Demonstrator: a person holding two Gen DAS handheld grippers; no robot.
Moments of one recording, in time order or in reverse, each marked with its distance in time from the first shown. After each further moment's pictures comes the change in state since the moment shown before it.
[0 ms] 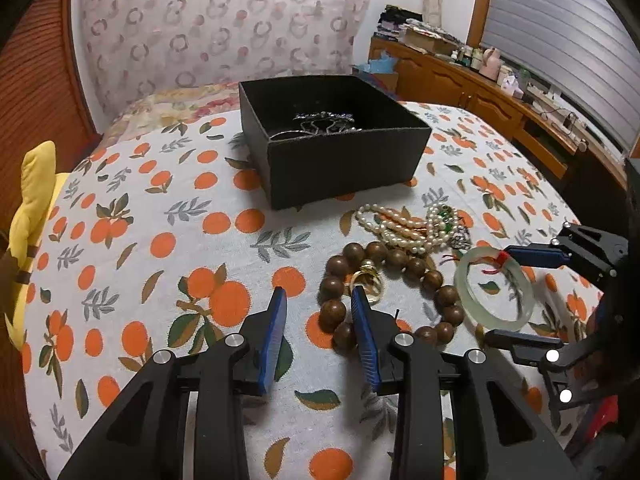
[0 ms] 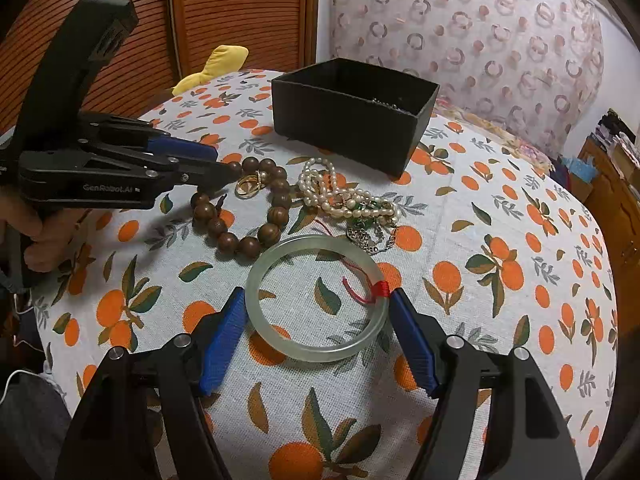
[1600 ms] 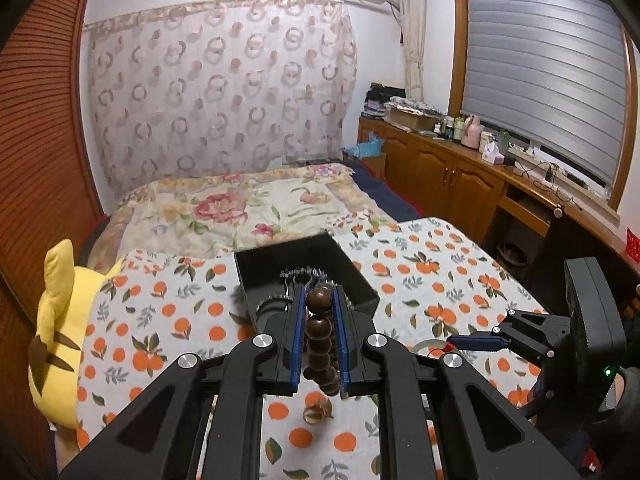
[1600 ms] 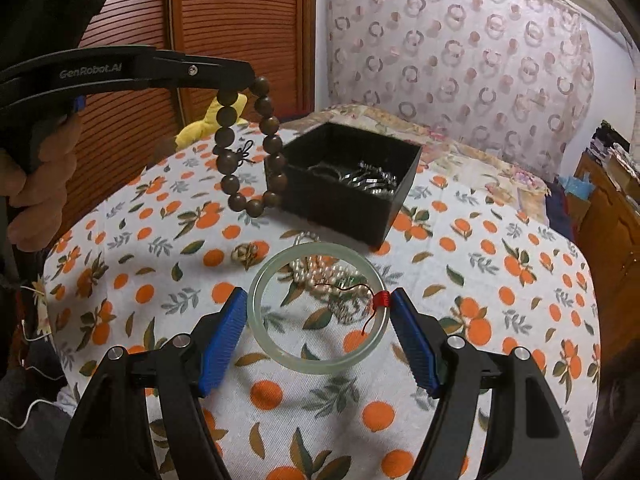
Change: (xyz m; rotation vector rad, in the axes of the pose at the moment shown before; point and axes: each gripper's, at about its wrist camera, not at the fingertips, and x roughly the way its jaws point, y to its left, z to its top) left arm -0.088 -0.026 0.078 0.041 -0.308 -0.007; right arm -0.036 -0.016 0.033 0.020 -0.141 0.018
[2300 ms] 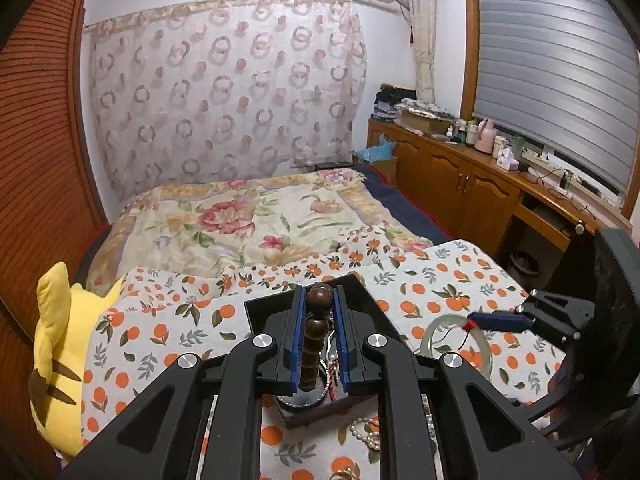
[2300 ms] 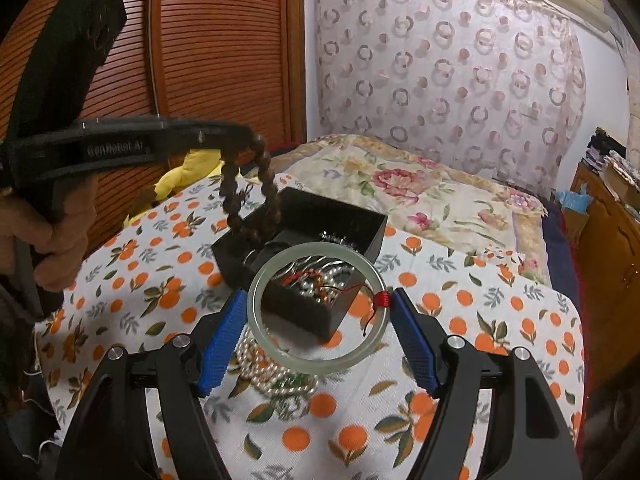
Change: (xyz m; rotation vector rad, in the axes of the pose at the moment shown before) left arm 0.059 0.022 0.041 -0.007 0.012 0.027; right arm 0.015 -0.049 0.062 0.031 -0.088 0.002
